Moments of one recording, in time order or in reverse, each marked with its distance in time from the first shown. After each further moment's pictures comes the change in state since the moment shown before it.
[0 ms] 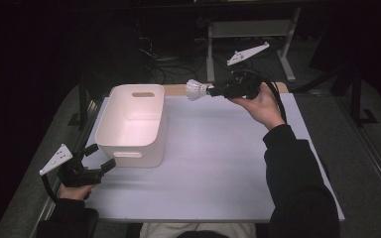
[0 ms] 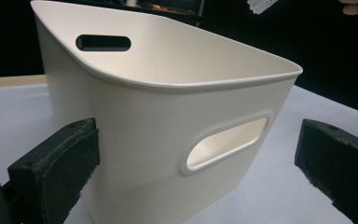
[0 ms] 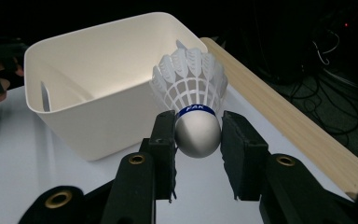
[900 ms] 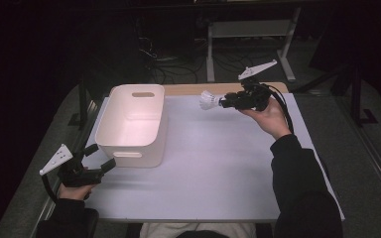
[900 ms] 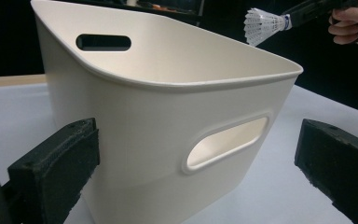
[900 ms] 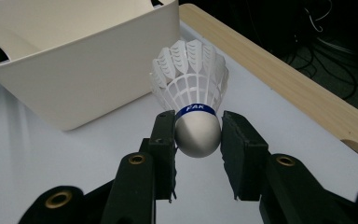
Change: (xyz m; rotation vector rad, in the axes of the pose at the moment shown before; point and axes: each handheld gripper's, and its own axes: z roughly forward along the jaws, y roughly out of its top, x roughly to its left) left arm 0.000 0.000 0.000 0.001 0.001 0.000; right arm -0.026 -0.055 0.005 0.054 -0.033 0.080
